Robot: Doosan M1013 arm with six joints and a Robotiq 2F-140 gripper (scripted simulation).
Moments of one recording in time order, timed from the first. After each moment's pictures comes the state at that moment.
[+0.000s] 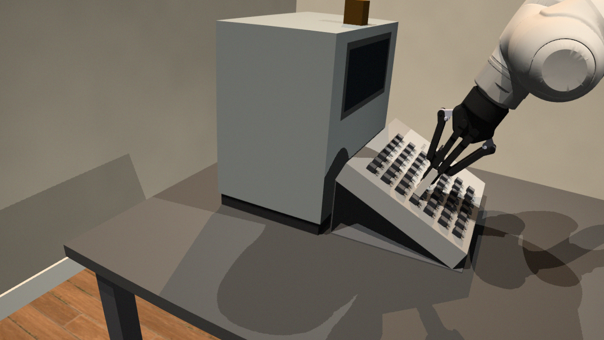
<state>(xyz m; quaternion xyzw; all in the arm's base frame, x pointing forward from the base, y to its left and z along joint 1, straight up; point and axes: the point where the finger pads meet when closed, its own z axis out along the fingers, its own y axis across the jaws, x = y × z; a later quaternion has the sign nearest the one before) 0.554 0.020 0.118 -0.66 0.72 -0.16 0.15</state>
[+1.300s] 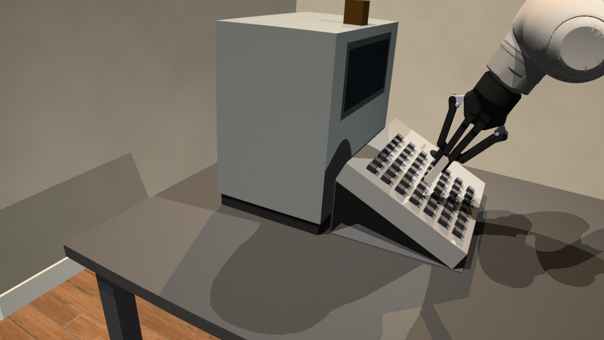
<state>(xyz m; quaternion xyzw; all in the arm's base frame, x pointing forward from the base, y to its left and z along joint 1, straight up) 0.539 0.019 0.146 -0.66 0.72 -0.16 0.15</state>
